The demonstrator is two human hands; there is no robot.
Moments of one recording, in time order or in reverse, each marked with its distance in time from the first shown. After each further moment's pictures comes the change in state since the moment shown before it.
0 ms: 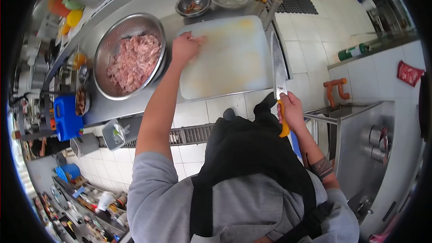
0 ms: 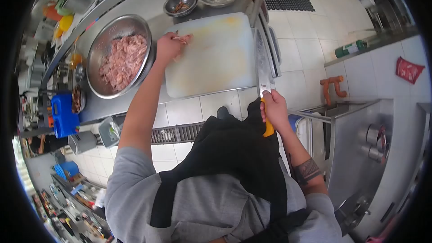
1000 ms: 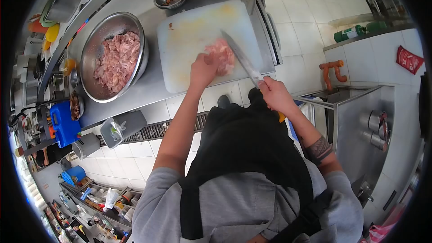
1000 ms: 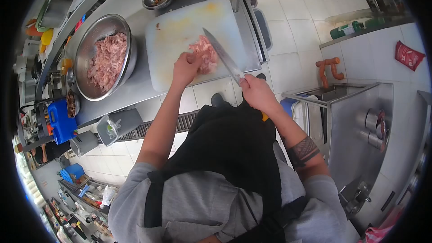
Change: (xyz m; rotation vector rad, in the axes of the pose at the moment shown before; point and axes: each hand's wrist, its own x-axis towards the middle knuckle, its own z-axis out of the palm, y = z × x) left_hand -0.114 0.047 0.111 -0.283 -0.220 -0.299; right_hand 0.018 -0.019 -0.004 -0.602 -0.134 -0.125
